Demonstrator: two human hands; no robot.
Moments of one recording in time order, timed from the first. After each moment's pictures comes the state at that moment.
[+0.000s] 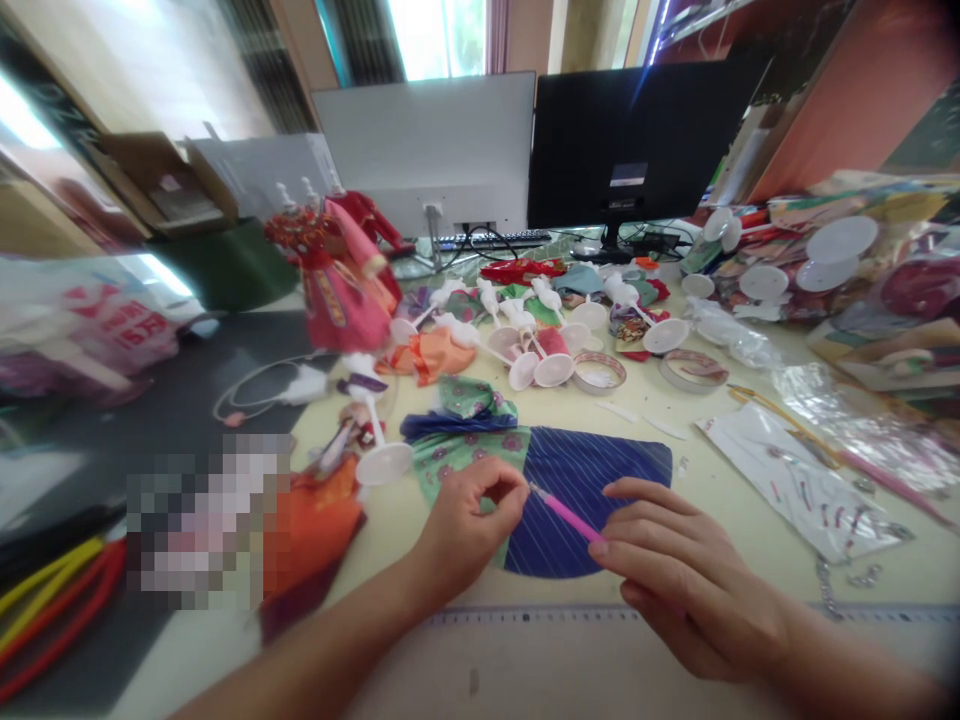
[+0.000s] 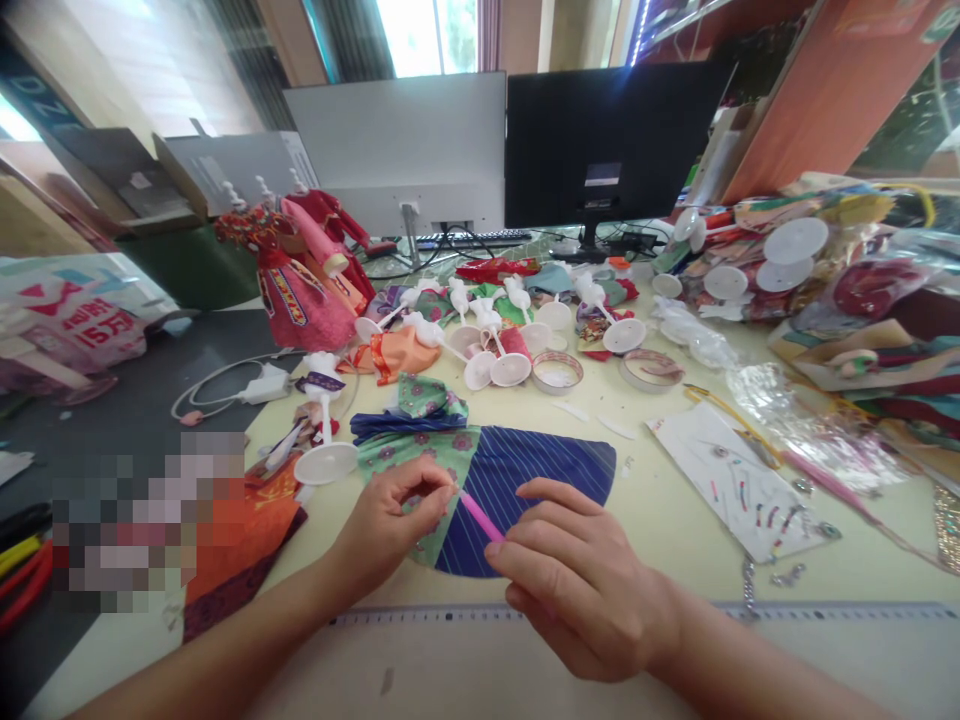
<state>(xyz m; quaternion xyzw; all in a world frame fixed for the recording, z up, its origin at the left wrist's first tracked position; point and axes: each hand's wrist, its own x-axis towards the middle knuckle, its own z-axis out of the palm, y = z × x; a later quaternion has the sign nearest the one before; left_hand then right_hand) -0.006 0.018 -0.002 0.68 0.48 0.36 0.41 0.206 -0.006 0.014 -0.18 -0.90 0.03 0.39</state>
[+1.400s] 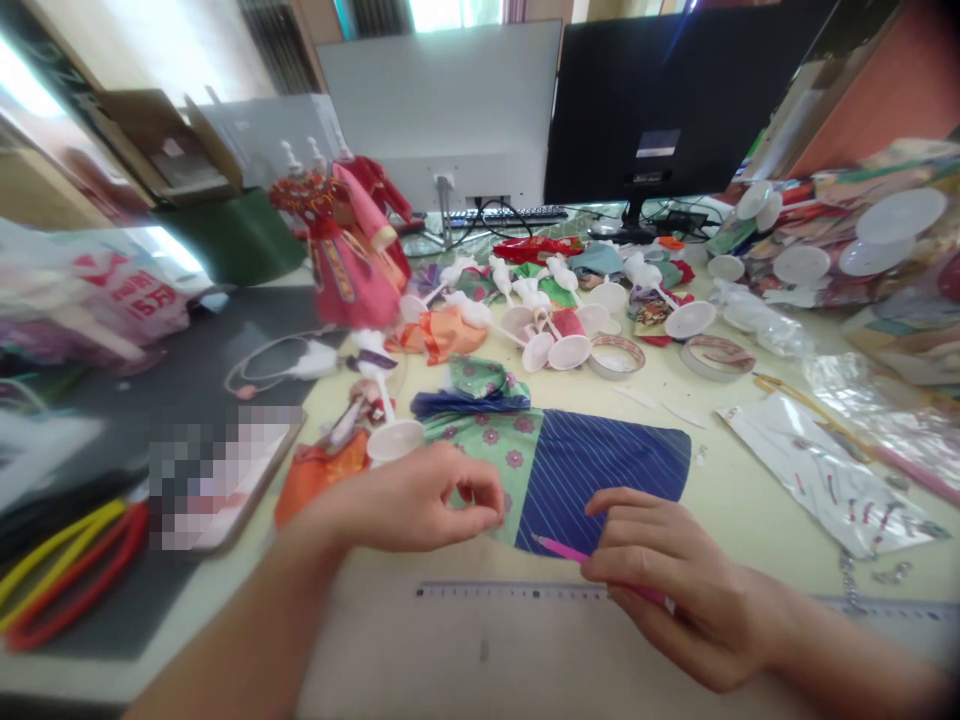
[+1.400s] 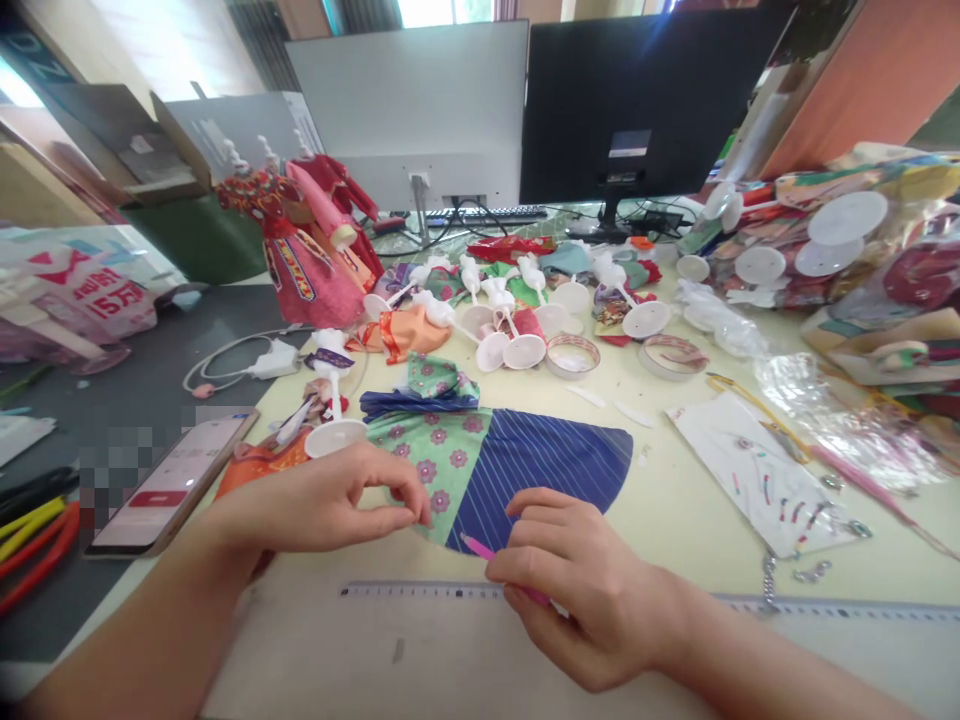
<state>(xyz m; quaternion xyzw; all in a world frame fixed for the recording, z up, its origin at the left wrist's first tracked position) -0.060 0.031 0.042 0.84 0.36 0.03 0.40 0.200 -0.011 0.005 -0.17 -0.92 0.19 0.30</state>
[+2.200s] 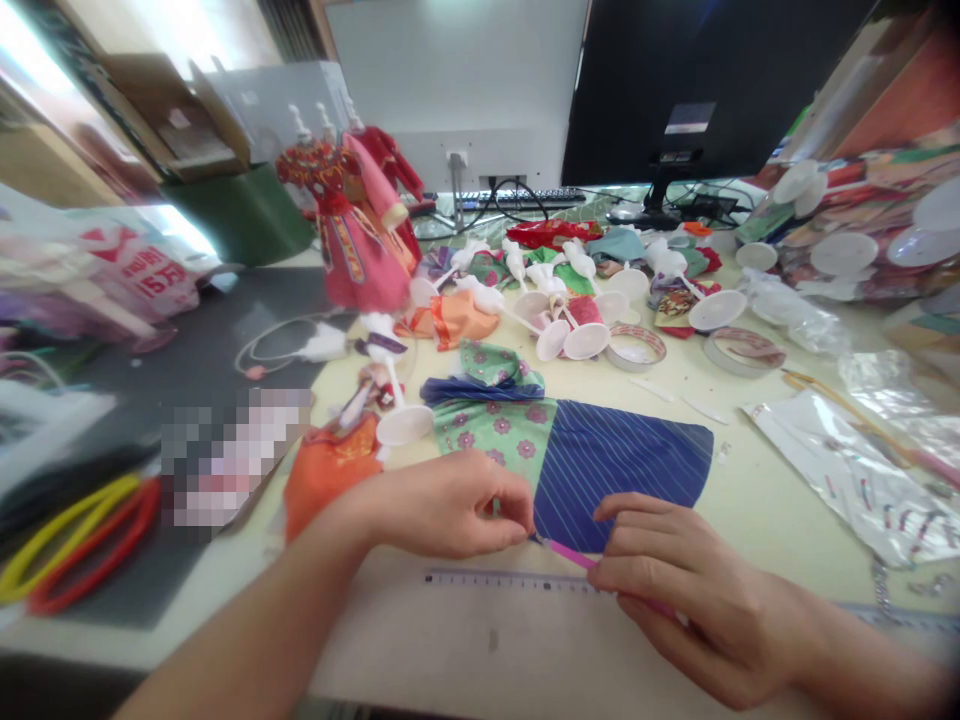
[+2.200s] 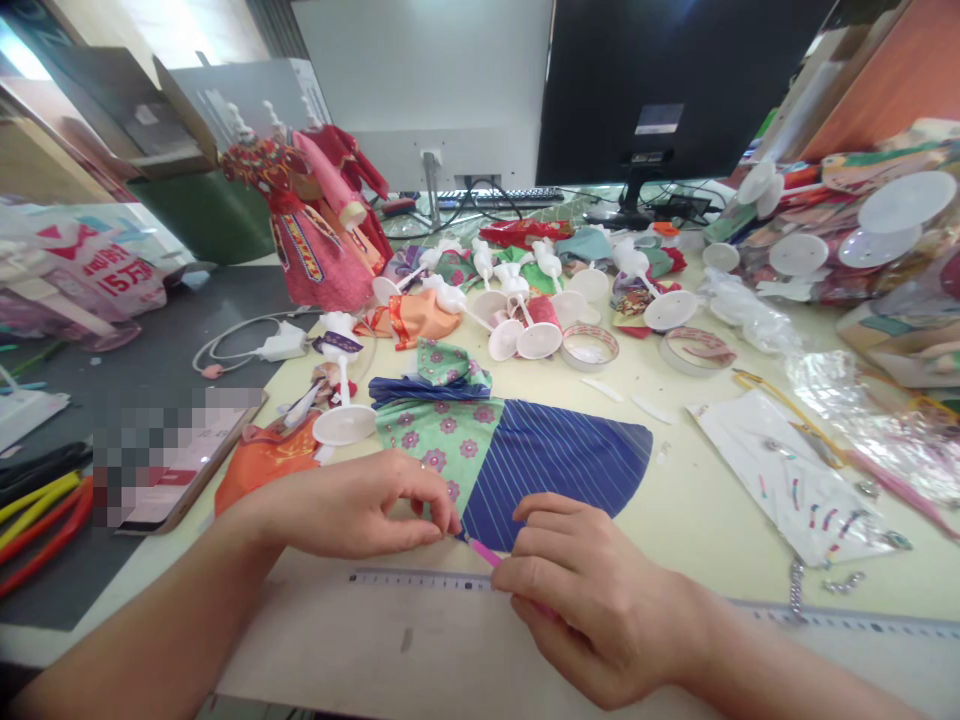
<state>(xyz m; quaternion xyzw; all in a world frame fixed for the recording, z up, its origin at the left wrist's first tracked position) -0.050 0.029 0.034 0.85 0.32 0.00 0.42 0.195 -0.011 0.006 -0.16 -0.93 0.18 0.27</state>
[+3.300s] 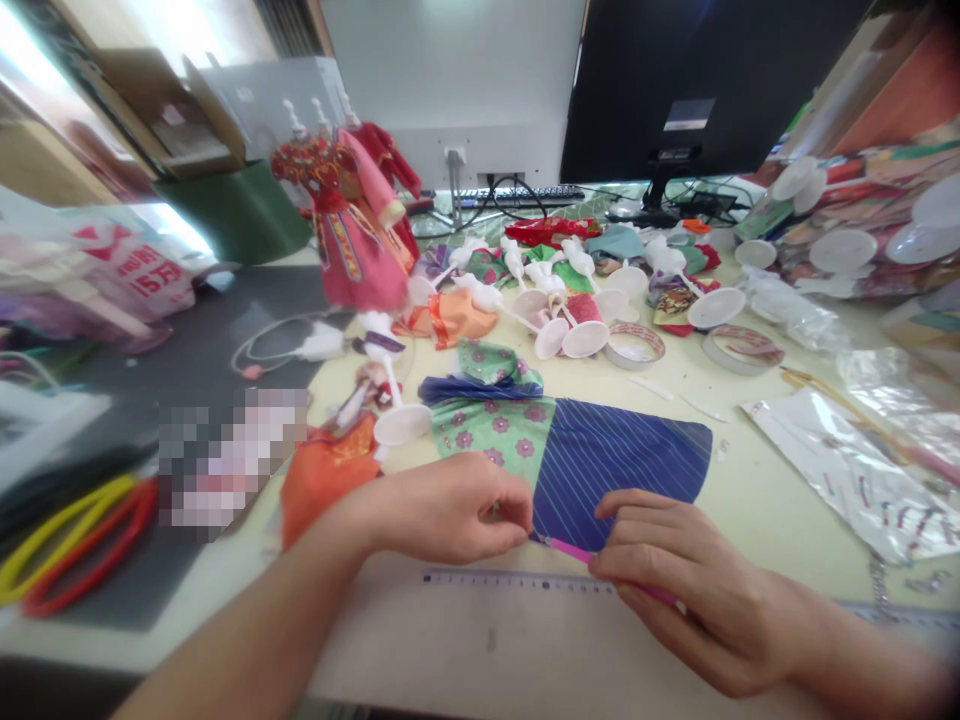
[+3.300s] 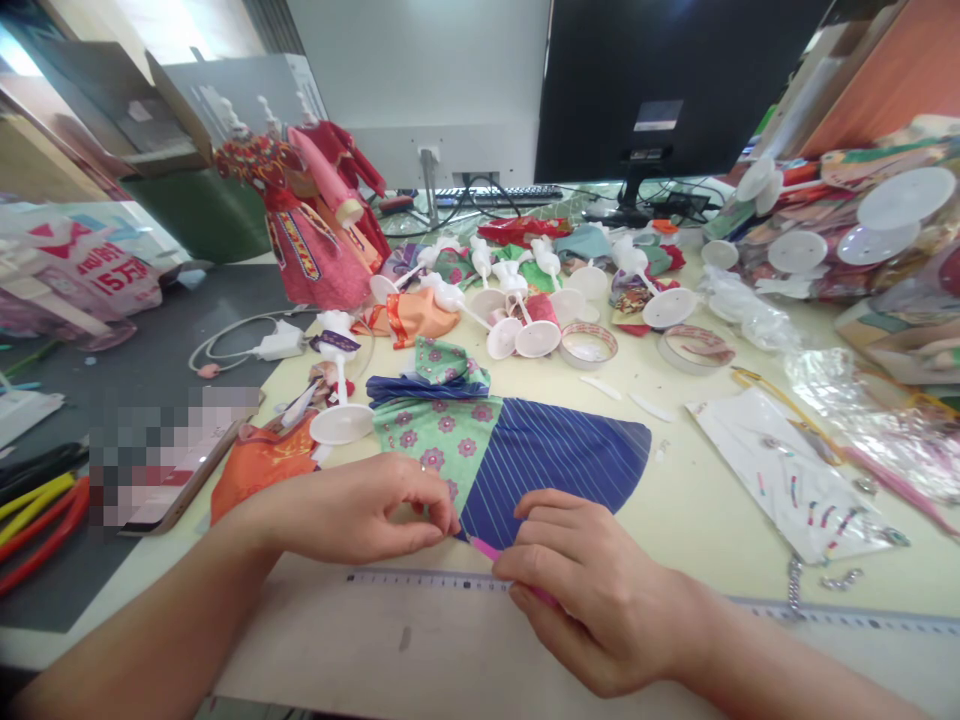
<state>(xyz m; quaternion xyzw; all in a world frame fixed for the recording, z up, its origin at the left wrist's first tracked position) -0.047 0.025 0.031 0.86 0.33 0.00 0.40 0.197 -0.010 0.006 -0.18 -0.93 0.20 0.26</state>
